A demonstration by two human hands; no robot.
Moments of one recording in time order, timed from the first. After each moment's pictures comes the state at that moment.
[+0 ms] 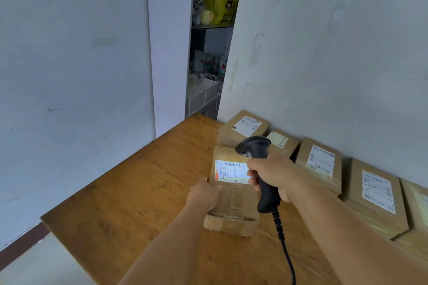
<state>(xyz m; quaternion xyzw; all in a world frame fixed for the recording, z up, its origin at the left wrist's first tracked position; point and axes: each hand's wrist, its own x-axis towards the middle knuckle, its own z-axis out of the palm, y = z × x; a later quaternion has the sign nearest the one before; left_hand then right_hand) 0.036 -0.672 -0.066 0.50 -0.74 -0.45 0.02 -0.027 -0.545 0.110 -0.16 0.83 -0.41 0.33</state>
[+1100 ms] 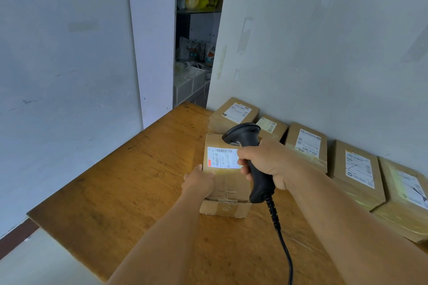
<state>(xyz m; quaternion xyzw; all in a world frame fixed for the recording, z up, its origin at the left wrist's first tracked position) 0.031 -0.672 -0.087 0.50 -0.73 -0.46 0.03 -0.007 -0.537 0.118 -0.17 0.82 -0.41 0.36</state>
